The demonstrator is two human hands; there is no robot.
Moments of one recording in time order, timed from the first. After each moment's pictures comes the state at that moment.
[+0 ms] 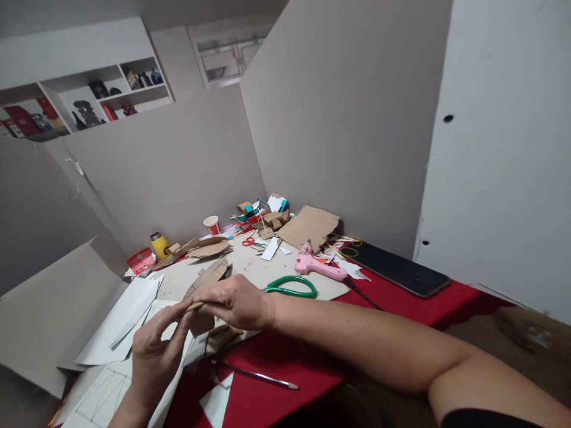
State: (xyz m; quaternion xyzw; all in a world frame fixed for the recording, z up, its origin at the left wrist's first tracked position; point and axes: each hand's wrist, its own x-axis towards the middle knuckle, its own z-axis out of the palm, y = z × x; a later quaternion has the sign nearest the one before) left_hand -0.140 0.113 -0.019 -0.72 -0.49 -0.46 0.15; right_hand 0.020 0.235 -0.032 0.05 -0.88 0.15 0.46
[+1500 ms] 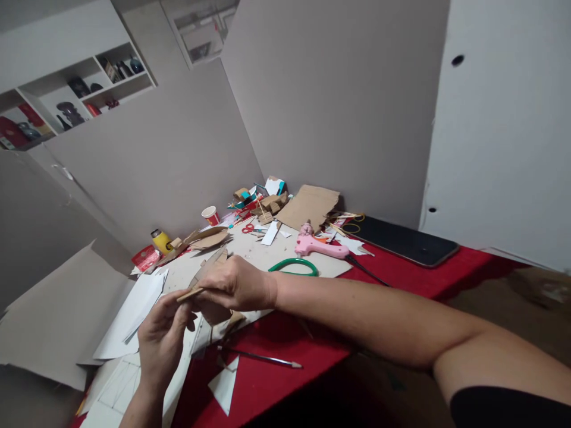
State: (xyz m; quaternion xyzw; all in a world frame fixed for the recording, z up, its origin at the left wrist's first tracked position) left_hand -0.122 0.114 -0.015 -0.59 -0.55 -0.58 -0.12; right_hand 0.032 0.239 -0.016 0.06 -0.87 0.08 0.48
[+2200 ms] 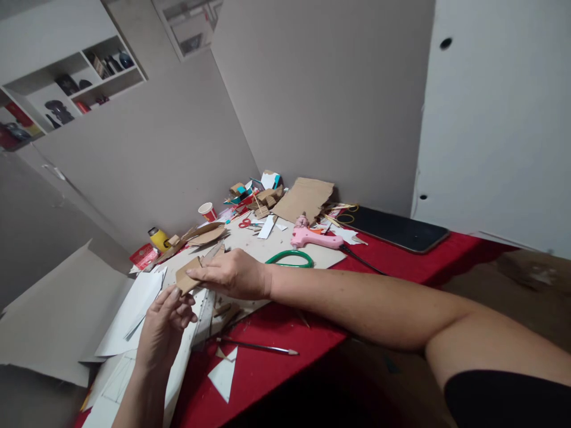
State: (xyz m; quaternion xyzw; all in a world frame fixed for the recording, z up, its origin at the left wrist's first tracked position) left_hand -0.132 0.126 -0.013 -0.41 -0.49 -0.64 -0.43; right_hand 0.025 0.251 -0.034 0.02 -0.84 -0.10 0.54
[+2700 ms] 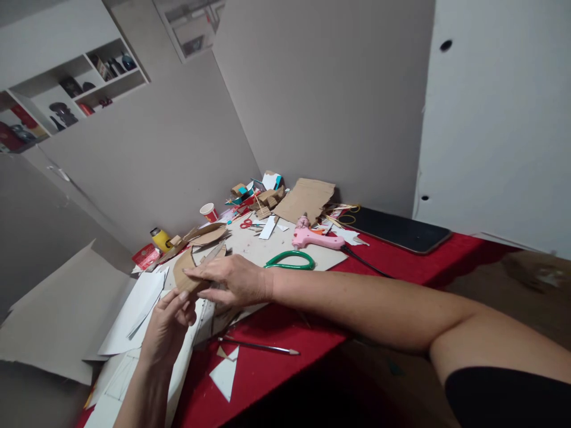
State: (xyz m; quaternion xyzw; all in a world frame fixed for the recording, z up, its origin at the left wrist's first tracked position) left_hand -0.135 0.130 -0.016 -0.37 -0.47 -0.65 -0.46; right_hand 0.028 0.238 -0.028 0.03 -0.88 0.12 0.45
